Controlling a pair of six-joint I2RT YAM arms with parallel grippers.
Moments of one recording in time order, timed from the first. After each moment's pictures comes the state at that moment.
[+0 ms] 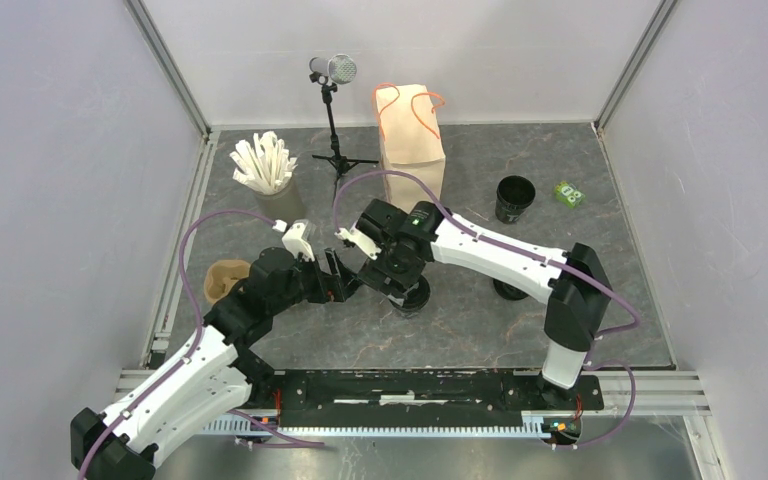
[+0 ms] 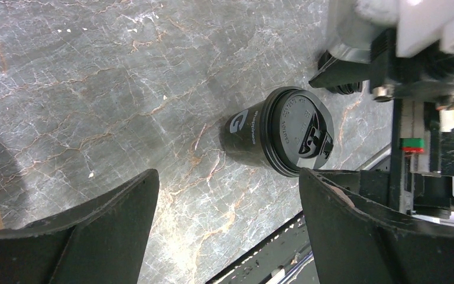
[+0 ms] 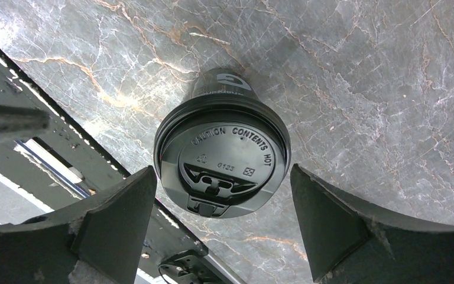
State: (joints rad) left arm -0.61 0.69 0.51 -0.29 0.11 -0.64; right arm 1.00 1.79 1.58 -1.06 0.02 -0.07
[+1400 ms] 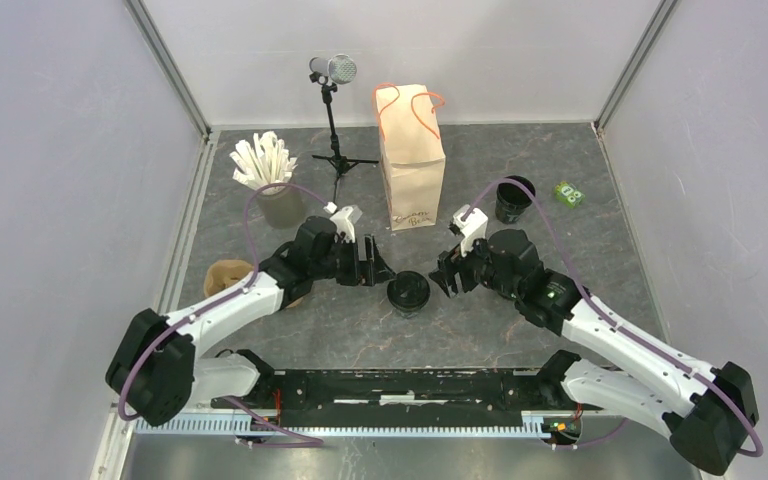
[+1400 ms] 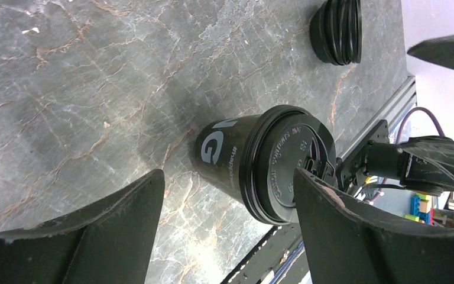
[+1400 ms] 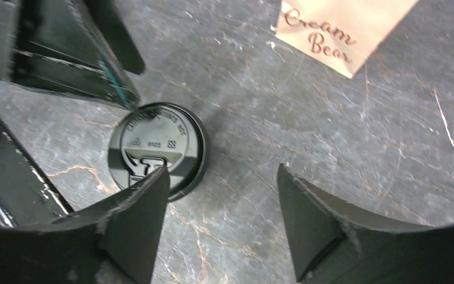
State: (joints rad) left arm -0.61 1.20 0.64 -0.06 0.34 -0.60; right arm 0.75 0.92 0.66 -0.21 -0.06 0.07
